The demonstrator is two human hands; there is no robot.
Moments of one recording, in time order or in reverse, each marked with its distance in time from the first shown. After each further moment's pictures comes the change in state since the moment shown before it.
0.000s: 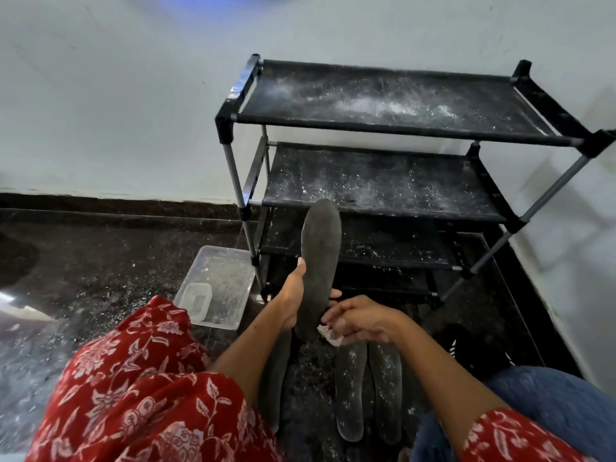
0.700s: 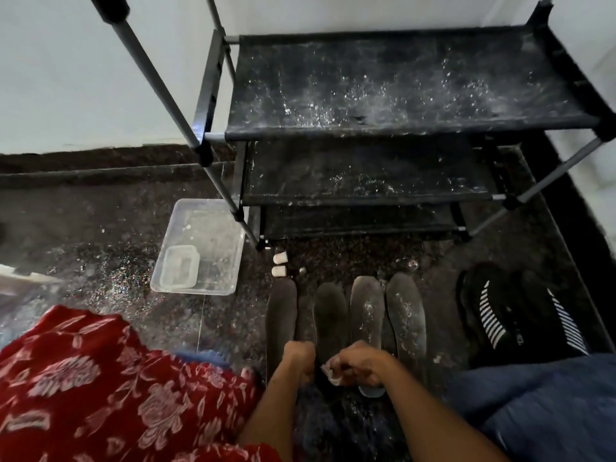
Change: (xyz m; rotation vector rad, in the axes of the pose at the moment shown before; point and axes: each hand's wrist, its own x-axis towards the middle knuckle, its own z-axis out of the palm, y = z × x) left_hand 0.087 -0.185 -0.071 0.278 0.444 -0.454; right_hand 0.127 0.162 0.060 0.285 0.035 0.491
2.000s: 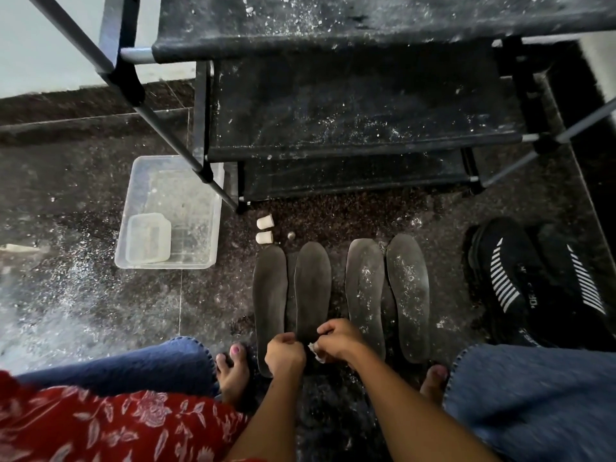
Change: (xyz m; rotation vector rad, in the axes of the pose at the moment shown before) left_hand 0.027 -0.048 0.003 0.206 0.369 0.025; right_hand 0.048 0.017 0.026 -0.058 0.162 -0.058
